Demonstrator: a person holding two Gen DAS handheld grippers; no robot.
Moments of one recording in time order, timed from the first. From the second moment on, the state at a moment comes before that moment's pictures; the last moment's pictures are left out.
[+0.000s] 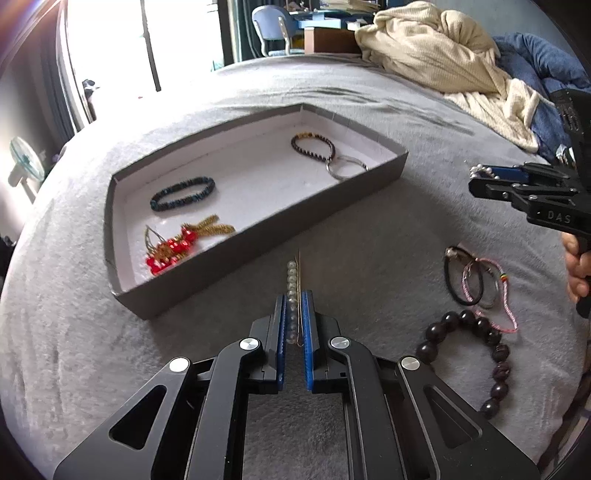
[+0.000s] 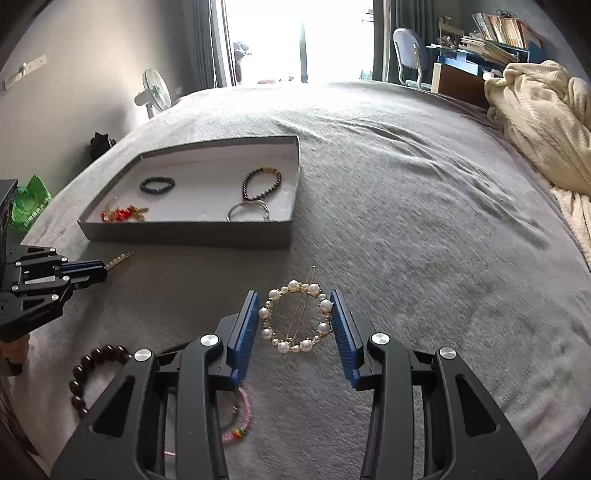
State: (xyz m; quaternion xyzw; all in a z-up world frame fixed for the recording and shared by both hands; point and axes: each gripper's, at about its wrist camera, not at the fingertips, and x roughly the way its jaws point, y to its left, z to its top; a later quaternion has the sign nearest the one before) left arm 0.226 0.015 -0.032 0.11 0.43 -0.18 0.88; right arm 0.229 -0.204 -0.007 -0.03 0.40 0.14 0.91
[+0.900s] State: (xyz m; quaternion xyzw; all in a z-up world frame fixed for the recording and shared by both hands) left arm 0.295 0.027 0.004 0.04 0.41 -0.15 0.90; right arm 0.324 -0.114 0.011 -0.04 0.40 0.21 0.89
